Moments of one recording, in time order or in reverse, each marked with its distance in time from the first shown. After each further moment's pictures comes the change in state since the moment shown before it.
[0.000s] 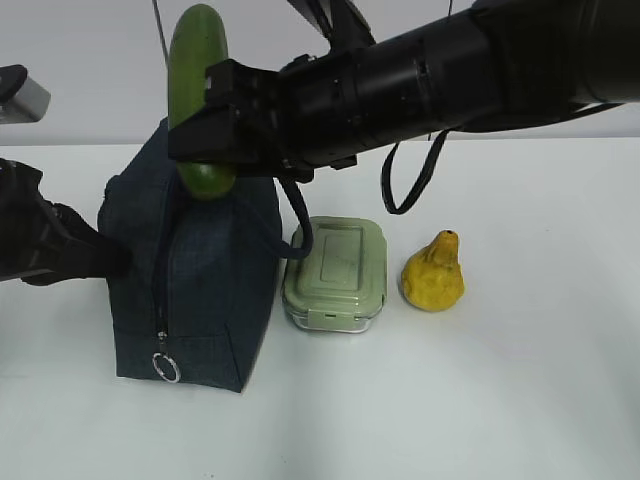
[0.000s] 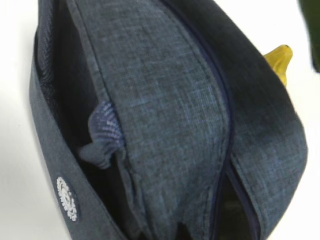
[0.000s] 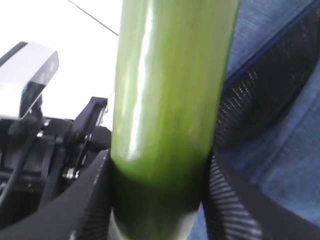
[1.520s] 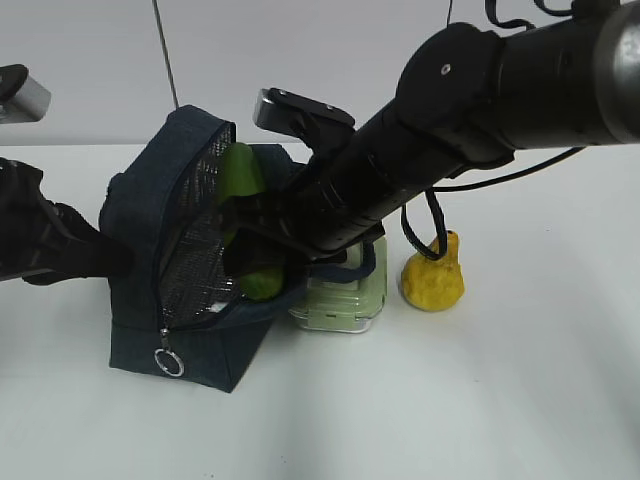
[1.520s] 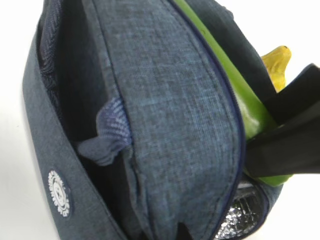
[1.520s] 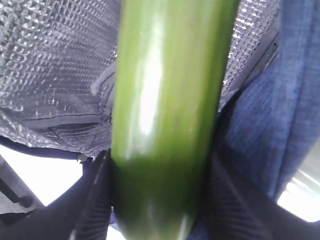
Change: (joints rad) left arm 0.000 0.000 0.000 -0.004 -0.002 0.001; right arm 0.041 0.112 -0.021 -0.637 -0.026 0.536
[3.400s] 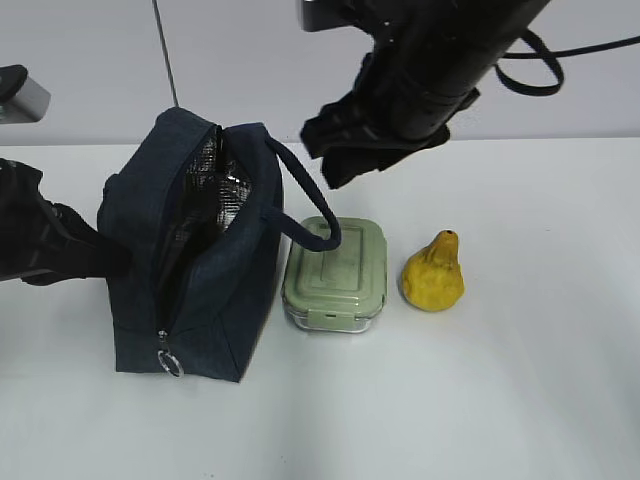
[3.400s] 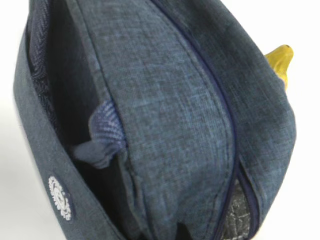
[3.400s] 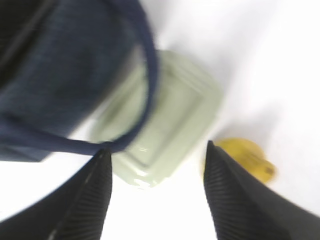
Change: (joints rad) left arm 0.000 0.000 0.000 0.005 0.000 0.000; right arm -0.056 -0.117 -0.202 -0.725 0.275 0.332
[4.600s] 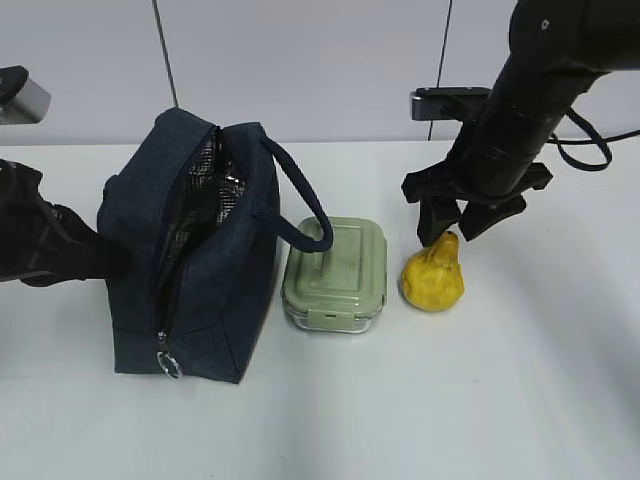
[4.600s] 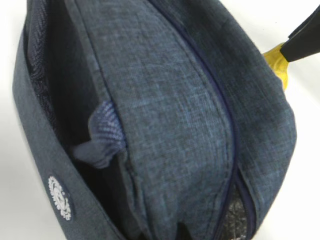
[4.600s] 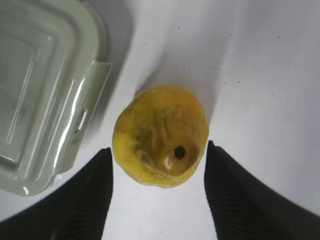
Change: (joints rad) left arm 0.000 0.000 0.000 0.006 0.004 0.000; right arm -0.276 0.223 0.000 0.149 0.095 -0.108
